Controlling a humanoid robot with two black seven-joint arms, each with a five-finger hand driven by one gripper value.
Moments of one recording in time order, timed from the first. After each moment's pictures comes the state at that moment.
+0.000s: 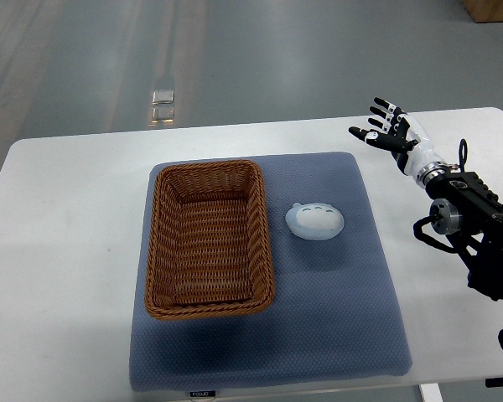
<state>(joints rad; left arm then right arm) -0.11 0.00 -0.11 -0.08 0.07 -0.04 -0.04 0.67 -0.16 0.96 0.62 -0.66 0.01 0.25</state>
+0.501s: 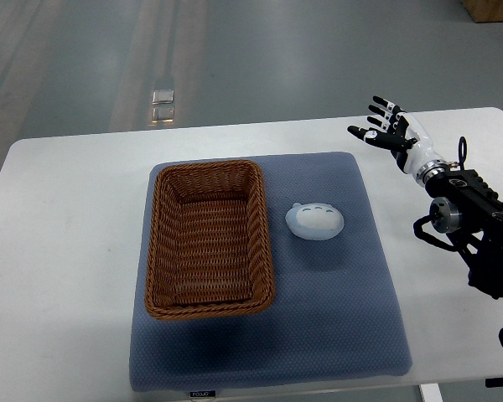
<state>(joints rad) -0.11 0.00 -0.11 -0.08 0.07 -0.04 -0.04 0.68 -0.17 0.96 0.62 -0.67 0.01 0.25</state>
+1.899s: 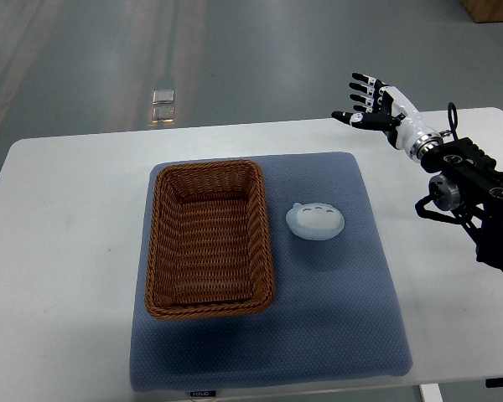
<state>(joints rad) -0.12 0.00 -0.11 -0.08 0.07 -0.04 -0.04 0.80 -0.23 0.76 0.63 -0.69 0.06 0.26</state>
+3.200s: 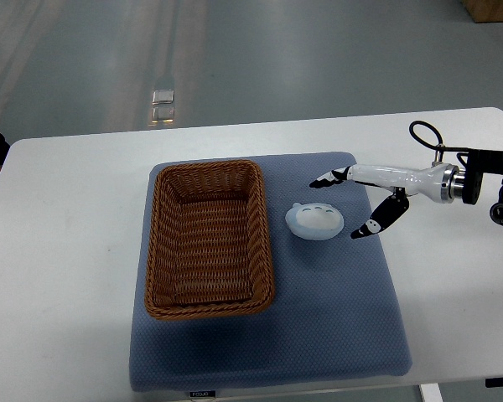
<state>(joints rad) -0.12 0.00 -0.11 -0.07 0.07 -0.04 -0.04 0.90 -0.70 0.21 1.22 -1.29 0.18 0.41</state>
